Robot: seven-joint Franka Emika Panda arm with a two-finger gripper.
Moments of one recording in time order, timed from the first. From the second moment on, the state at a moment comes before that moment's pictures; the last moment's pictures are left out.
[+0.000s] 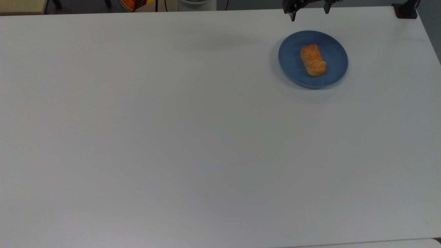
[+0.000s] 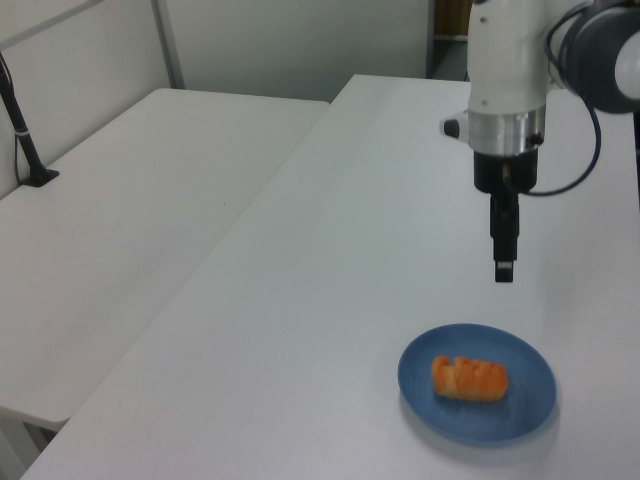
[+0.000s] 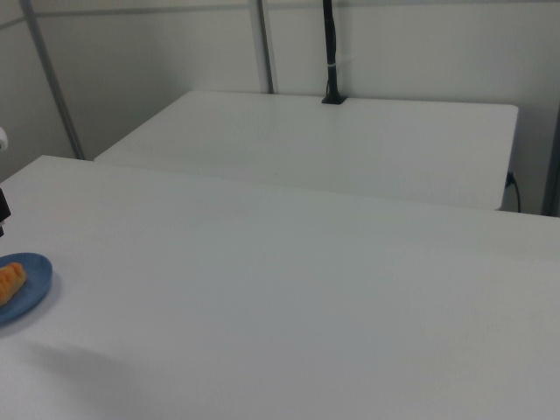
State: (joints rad) arm 0.27 0.07 0.39 -1.85 0.12 1.89 0.37
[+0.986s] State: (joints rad) arm 0.38 0.30 0.40 -1.96 -0.16 2.28 0.64
